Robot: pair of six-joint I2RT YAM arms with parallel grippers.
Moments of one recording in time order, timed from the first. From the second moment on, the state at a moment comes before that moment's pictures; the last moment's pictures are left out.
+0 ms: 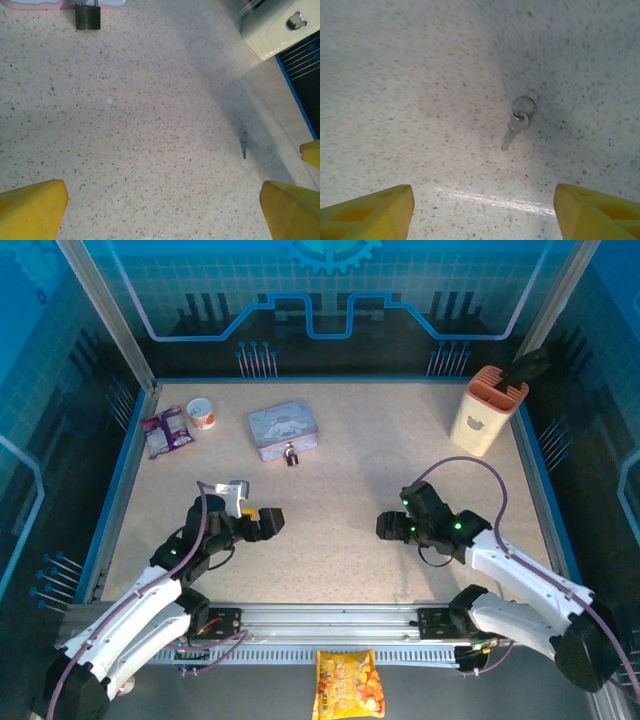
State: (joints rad) left arm -0.41 0.69 0.35 -0.18 0.24 -0.58; right arm 0.62 0.99 0.63 -0.67 0.03 0.70
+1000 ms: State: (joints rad) left arm -0.41 0.69 0.33 -0.09 0.26 -0.59; right arm 0.61 1.58 0.85 -0.68 0.17 0.73
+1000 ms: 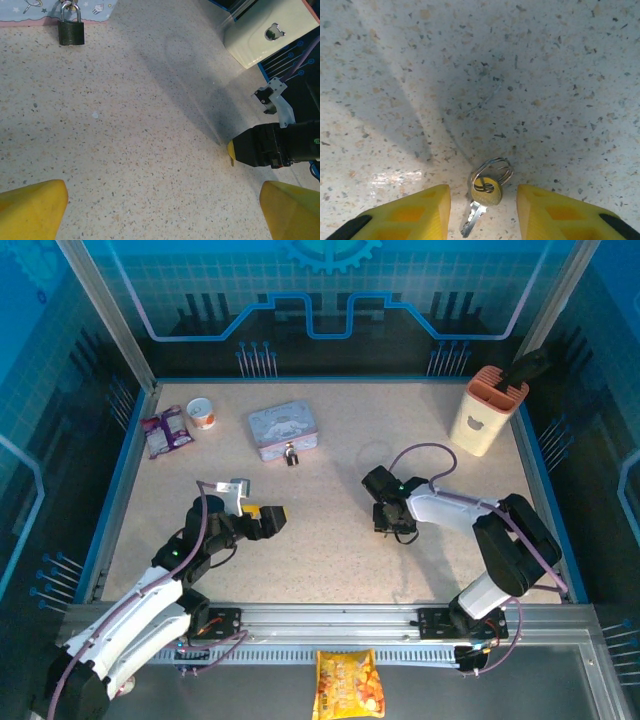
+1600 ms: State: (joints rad) left arm -0.41 0.69 0.33 -0.09 0.26 -0.59; right arm 0.61 1.61 0.87 -0.67 0.19 0.75
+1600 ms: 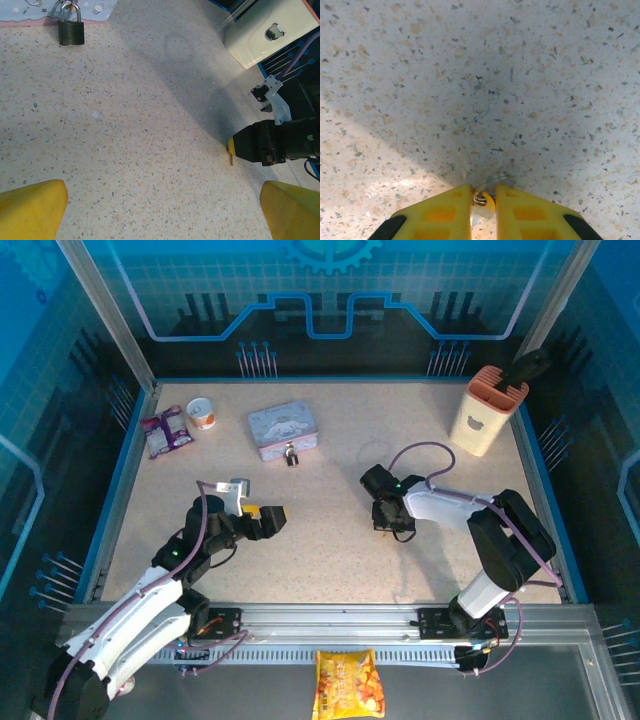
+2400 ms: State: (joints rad) left arm -0.41 0.71 0.33 -0.09 0.26 -0.59; right arm 0.66 1.53 0.82 -0.60 0.20 0.77
